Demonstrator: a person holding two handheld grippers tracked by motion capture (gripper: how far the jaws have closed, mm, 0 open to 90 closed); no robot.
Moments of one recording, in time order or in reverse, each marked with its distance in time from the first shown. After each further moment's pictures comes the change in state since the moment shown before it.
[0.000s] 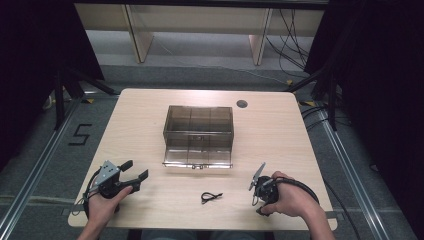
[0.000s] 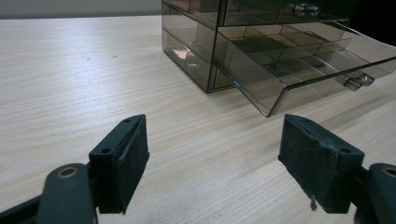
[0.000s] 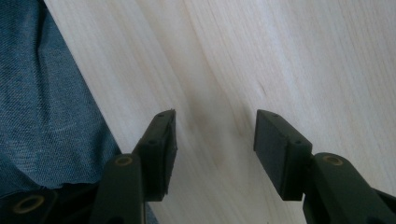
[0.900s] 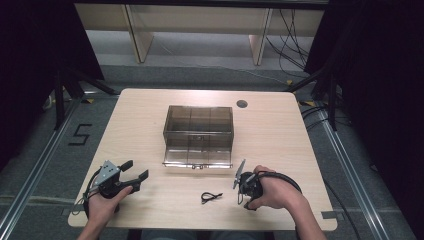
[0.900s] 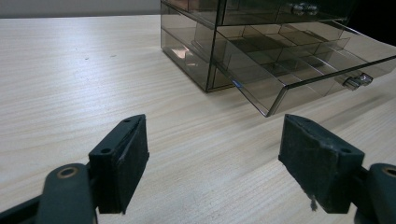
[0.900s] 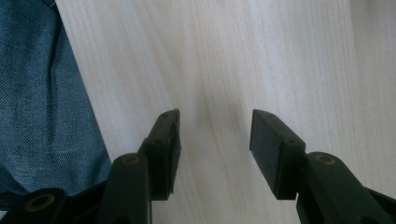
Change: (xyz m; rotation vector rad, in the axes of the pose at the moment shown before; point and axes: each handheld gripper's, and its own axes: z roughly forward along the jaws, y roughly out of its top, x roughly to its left) left arm 0.000 0.000 0.000 0.001 -0.003 0.001; right arm 0.007 0.045 -0.002 0.040 -0.010 -0.150
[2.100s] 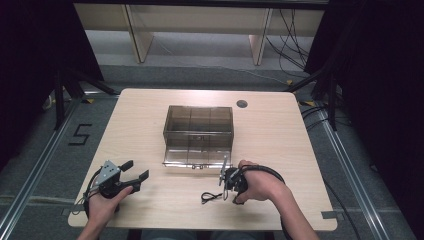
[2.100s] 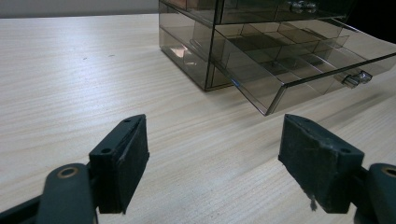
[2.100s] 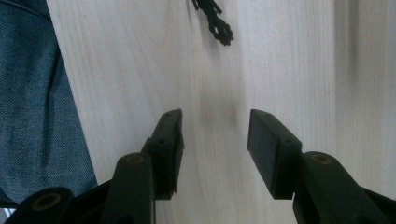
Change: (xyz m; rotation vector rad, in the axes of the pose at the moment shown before) left arm 0.000 0.000 0.001 0.000 -0.009 0.014; right arm -0.005 0.040 0.002 0.035 -0.003 -0.105
